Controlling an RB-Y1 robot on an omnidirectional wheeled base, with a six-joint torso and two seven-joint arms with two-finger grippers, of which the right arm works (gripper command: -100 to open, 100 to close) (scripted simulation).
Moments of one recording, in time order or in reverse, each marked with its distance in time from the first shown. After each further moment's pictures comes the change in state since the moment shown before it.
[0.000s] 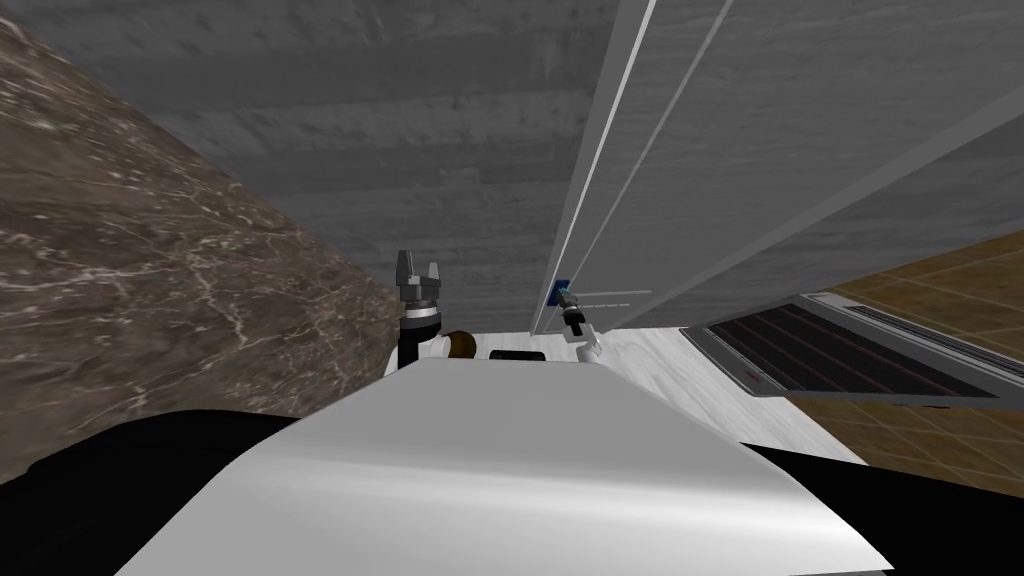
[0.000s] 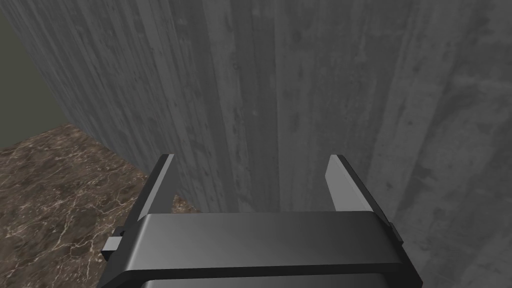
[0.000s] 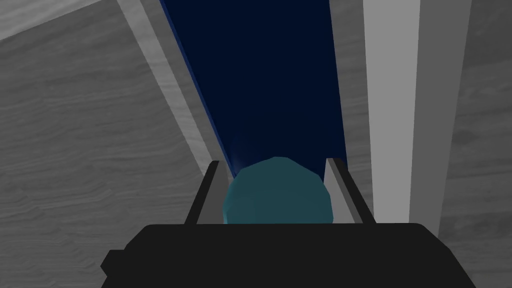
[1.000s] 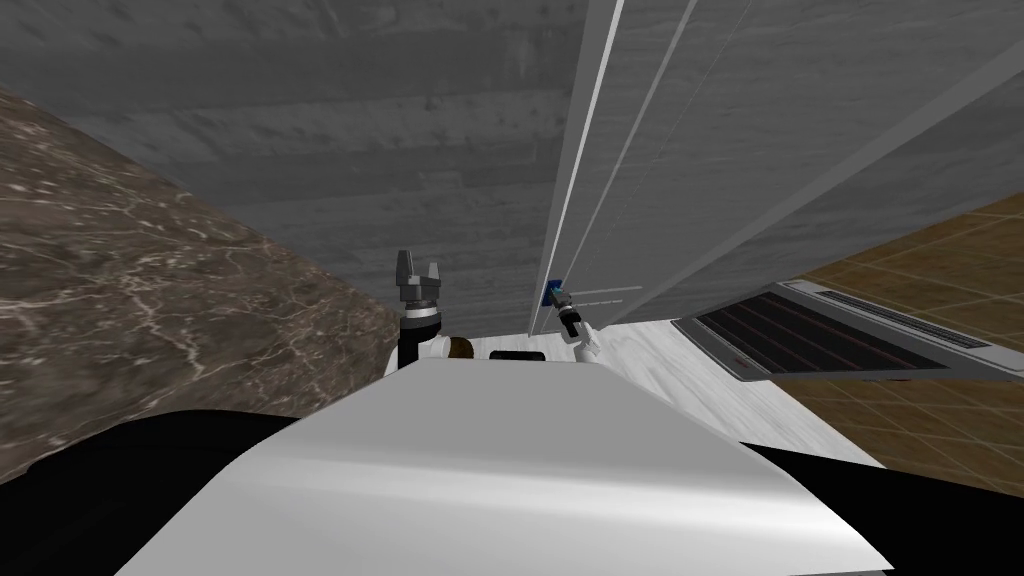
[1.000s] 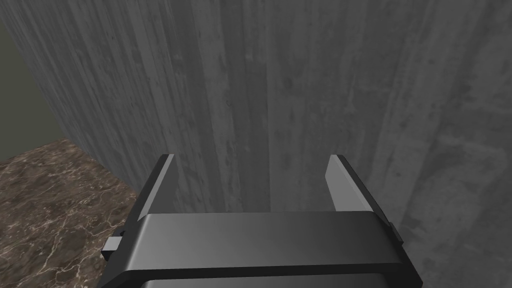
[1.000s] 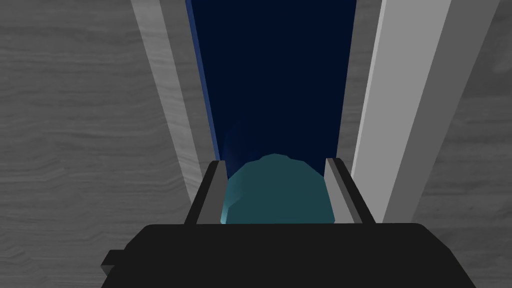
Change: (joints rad) arm -0.006 0.022 0.001 -0.001 0.242 -0.101 0.021
